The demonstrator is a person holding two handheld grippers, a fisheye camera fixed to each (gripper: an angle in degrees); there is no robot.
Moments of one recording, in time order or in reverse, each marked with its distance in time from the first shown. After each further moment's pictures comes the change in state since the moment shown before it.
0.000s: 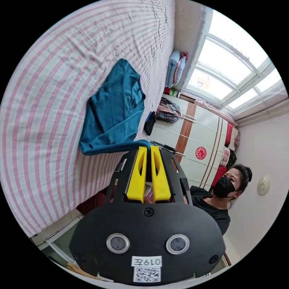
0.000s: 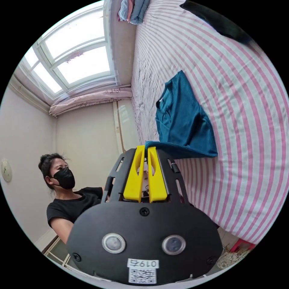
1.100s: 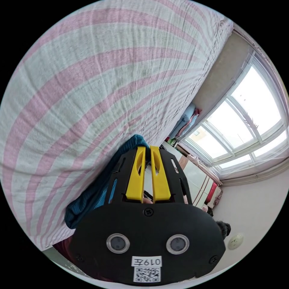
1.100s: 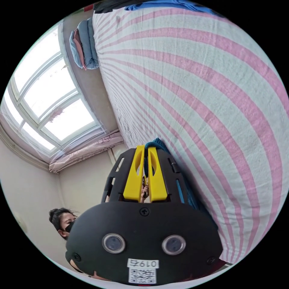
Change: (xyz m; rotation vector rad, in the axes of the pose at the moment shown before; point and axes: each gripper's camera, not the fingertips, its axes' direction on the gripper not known) left arm 0.025 -0.291 0.021 0.335 0.150 -0.349; right arm 0.052 -0.294 0.059 0.331 -0.053 0.318
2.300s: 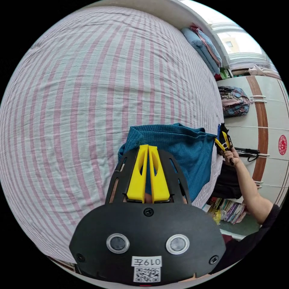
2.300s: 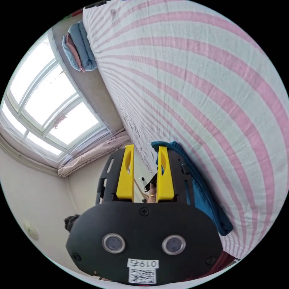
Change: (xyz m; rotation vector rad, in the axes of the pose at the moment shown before) left arm 0.095 0.084 0.257 -0.139 -0.940 0.768; right arm -0.169 -0.026 0.014 -0.035 -0.073 0.068
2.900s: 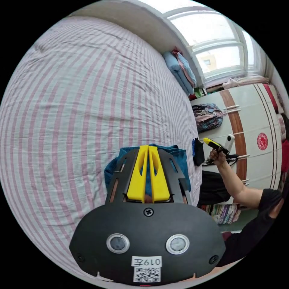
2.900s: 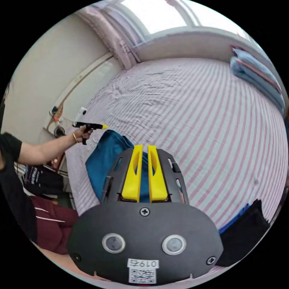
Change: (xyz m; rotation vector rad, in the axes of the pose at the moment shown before) left arm 0.080 0.029 0.022 0.235 0.209 0.089; right arm -0.286 0.137 0.149 -0.330 0.823 -1.269
